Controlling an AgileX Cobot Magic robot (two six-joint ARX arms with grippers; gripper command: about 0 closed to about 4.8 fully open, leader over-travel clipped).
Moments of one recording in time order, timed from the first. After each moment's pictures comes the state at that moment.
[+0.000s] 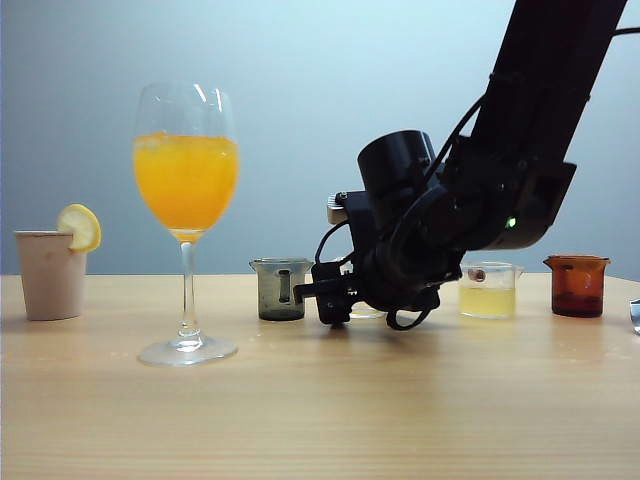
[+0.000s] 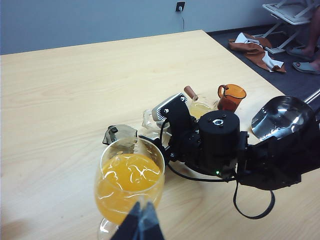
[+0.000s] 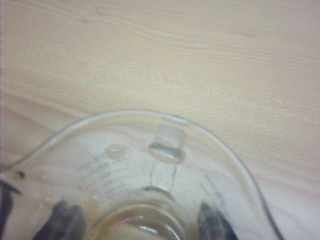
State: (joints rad) left arm -0.56 0.67 0.93 -0.56 0.07 -0.11; right arm 0.61 2.13 1.03 0.74 0.34 0.05
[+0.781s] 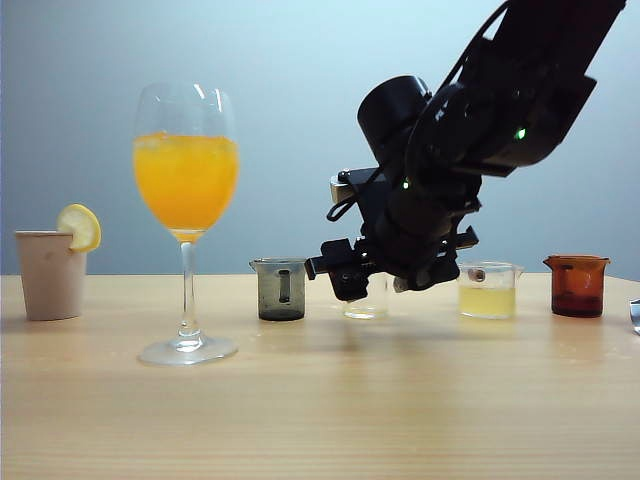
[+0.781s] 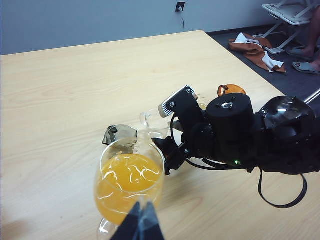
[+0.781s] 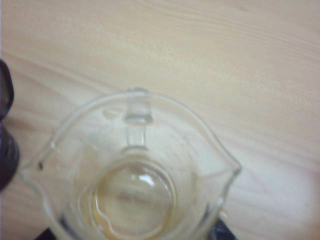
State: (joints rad) left arm -0.56 0.67 0.93 -0.56 0.07 -0.11; right arm 0.62 1.95 1.03 0.37 0.34 0.05
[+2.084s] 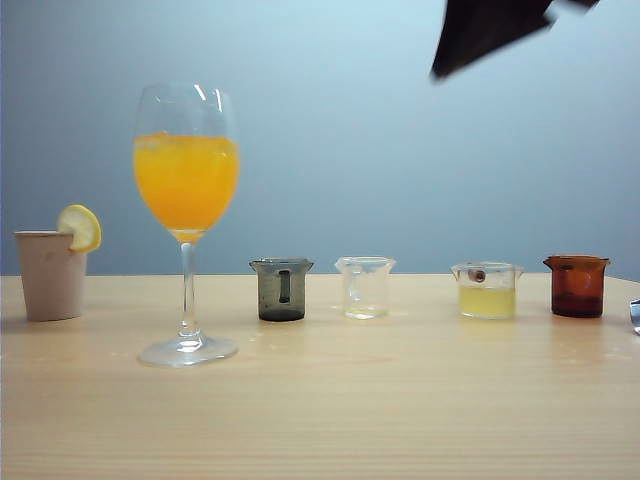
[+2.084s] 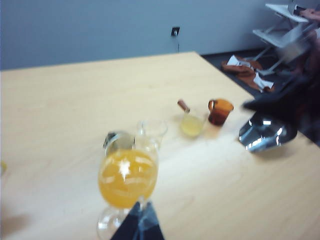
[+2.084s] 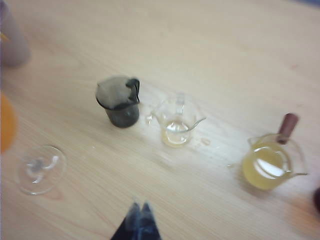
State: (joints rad) left arm -0.56 0.50 0.93 -0.65 0.07 -0.13; right arm 0.64 1.12 1.03 -0.44 0.10 0.08
